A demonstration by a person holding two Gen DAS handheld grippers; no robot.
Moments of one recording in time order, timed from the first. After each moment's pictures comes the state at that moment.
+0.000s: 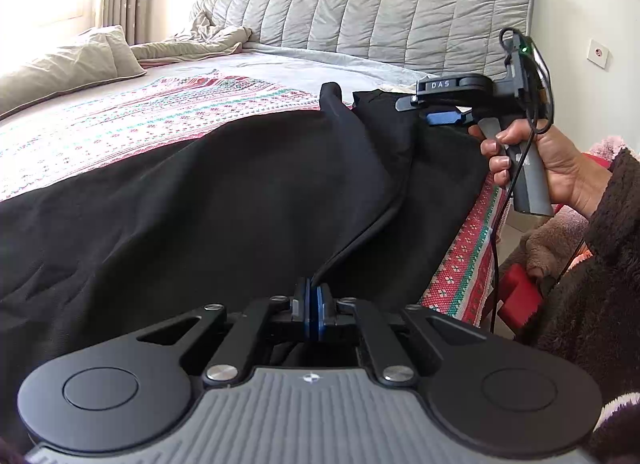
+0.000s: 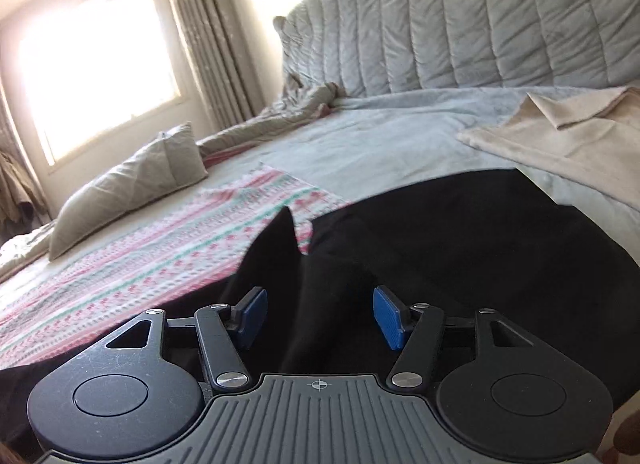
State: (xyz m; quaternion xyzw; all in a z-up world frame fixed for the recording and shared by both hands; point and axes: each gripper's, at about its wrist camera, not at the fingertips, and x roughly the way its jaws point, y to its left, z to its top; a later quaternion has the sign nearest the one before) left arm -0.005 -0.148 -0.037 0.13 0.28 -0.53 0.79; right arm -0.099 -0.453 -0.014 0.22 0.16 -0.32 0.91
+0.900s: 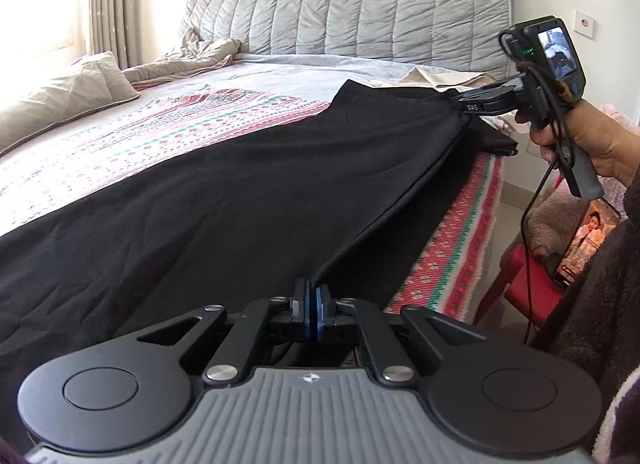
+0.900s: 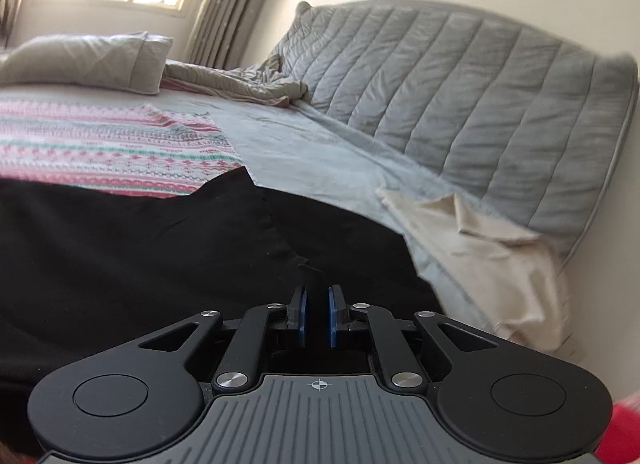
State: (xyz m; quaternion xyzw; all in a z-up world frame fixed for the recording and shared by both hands) left arm -0.030 -0.155 -0.030 0.16 0.25 -0.52 0.80; right arm -0.122 -0.400 -0.004 -0.08 0.27 -0.43 0.86
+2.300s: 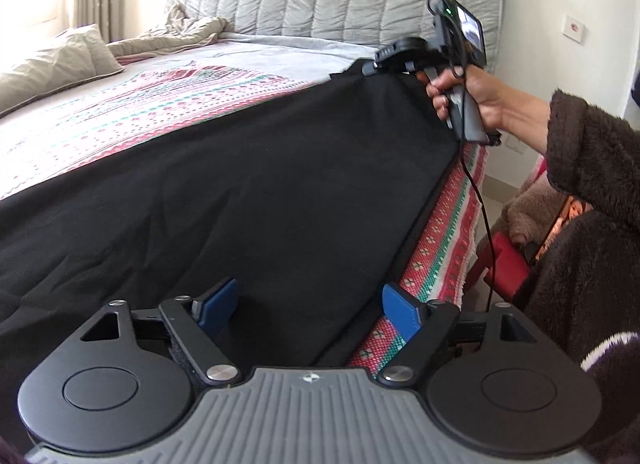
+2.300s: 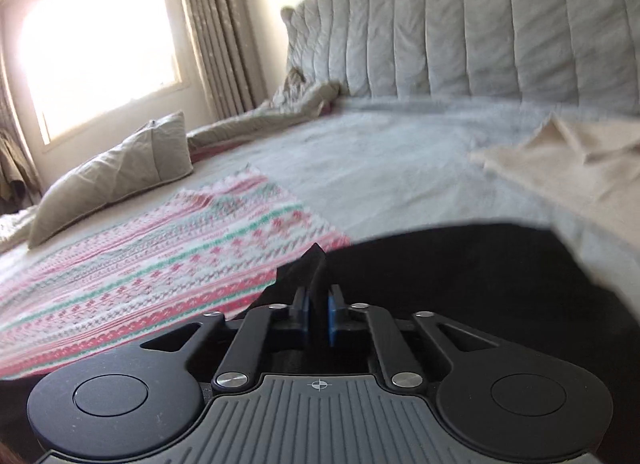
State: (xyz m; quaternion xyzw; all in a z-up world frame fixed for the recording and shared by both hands) left arm -0.015 -0.142 -0.037 0.16 0.28 -0.55 0.77; right arm -0.059 -0.512 -0.004 0.16 0.17 -0.32 0.92
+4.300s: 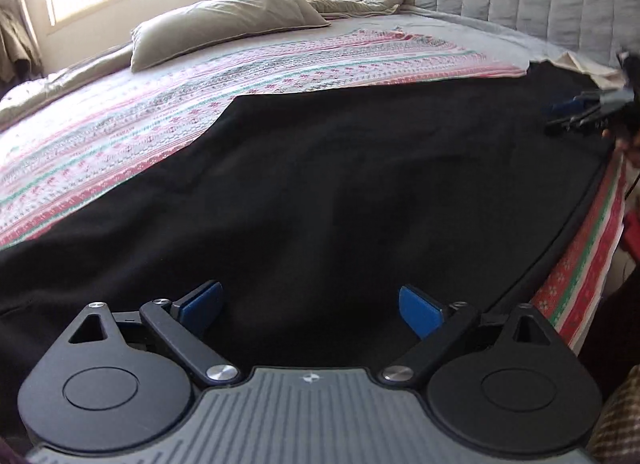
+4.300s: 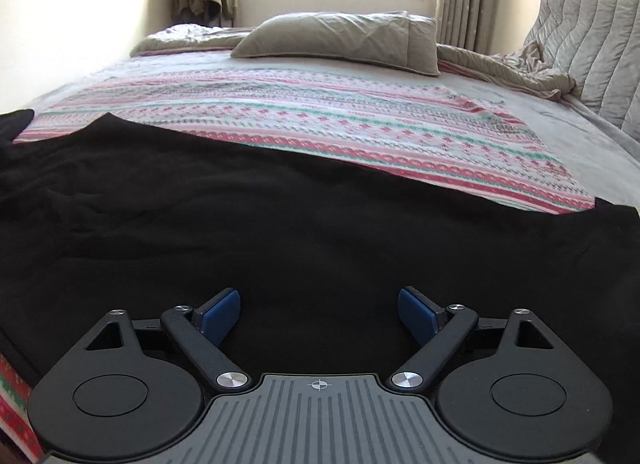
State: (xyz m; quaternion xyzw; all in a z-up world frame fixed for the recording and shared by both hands) left arm 0.053 0.071 -0.029 0.17 0.33 -0.33 0.87; right arm -0.034 -0.314 -0.035 -0.01 0.34 -0.04 0.94
